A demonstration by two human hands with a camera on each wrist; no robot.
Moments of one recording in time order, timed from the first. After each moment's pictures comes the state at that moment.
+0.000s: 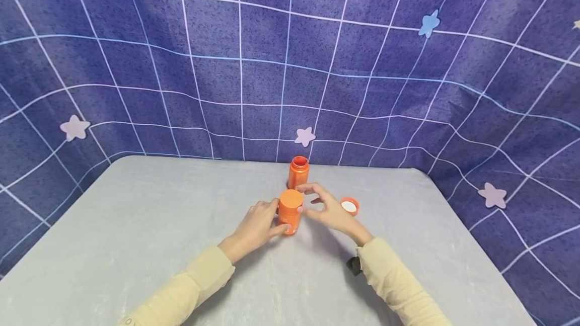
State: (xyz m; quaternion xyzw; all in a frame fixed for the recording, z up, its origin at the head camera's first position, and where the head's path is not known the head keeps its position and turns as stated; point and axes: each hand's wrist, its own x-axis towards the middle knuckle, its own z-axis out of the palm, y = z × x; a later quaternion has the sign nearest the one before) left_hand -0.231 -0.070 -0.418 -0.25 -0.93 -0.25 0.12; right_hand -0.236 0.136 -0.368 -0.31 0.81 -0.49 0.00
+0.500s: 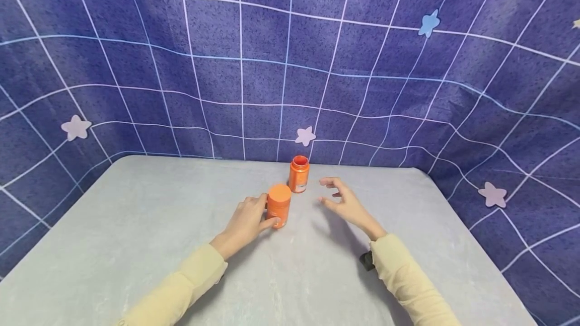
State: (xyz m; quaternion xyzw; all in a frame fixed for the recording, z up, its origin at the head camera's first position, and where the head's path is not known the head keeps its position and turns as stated) left_hand -0.237 -0.088 -0.417 -0.19 -0.95 -0.22 0.14; right_hand -0.250 0.169 -0.375 -0.25 0.85 -0.46 -0.07
